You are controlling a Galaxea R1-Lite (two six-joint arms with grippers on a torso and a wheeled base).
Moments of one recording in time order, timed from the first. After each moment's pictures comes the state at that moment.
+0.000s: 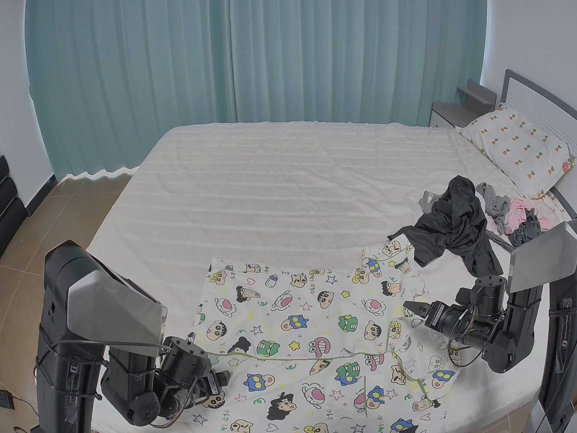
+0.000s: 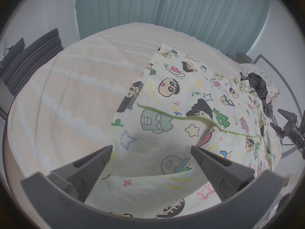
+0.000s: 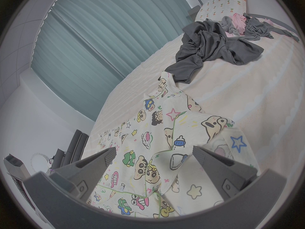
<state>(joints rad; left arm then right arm) -0.54 2.41 -0.22 -1.24 0.28 -0.67 0.17 2.36 -0.30 -1.55 0.19 0.63</state>
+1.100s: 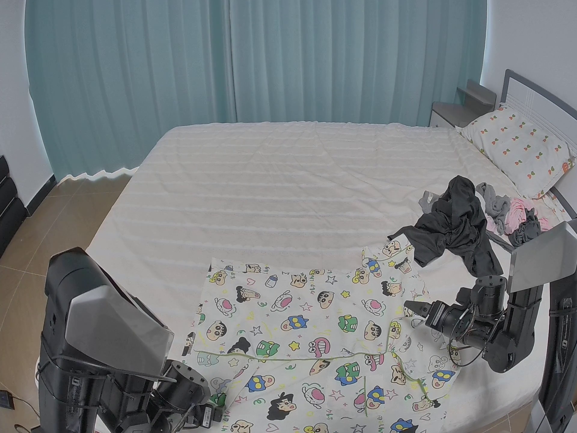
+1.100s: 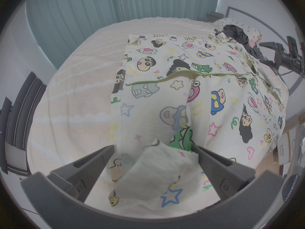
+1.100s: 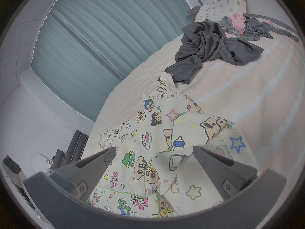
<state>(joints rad) -0.63 2.39 -0.06 -1.25 0.30 -0.36 0.16 2.36 -0.30 -1.55 0.19 0.63</state>
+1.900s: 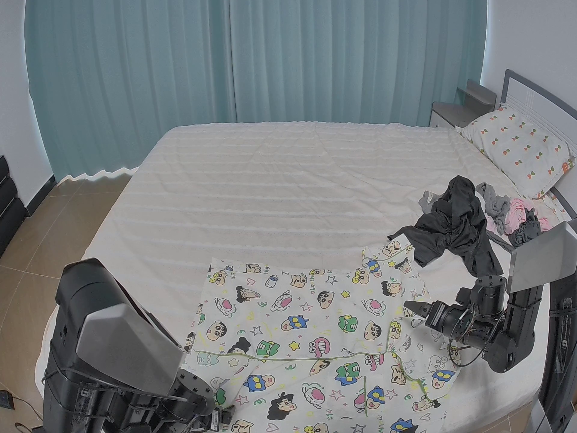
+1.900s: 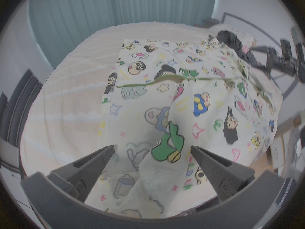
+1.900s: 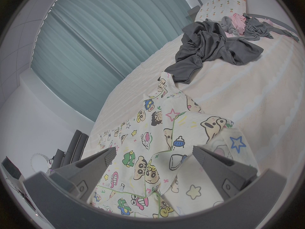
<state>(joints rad) -0.70 2.42 -0.02 -1.42 0.31 -0.50 0.17 2.36 -0.30 -1.55 0.19 0.63</state>
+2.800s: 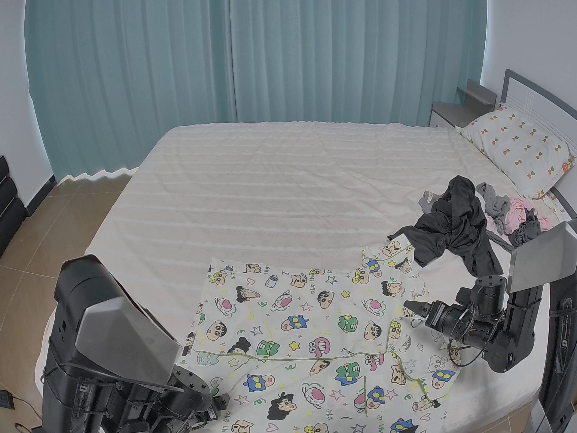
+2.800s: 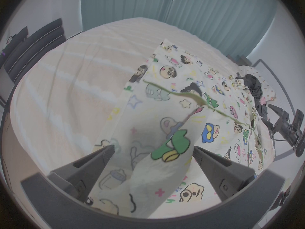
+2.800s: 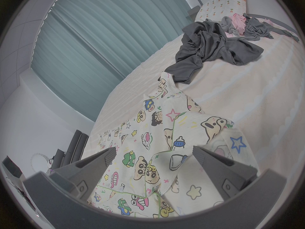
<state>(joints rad) -0.67 2.41 -0.02 -1.38 0.29 -0.92 0.17 2.36 -0.30 -1.55 0.19 0.63</state>
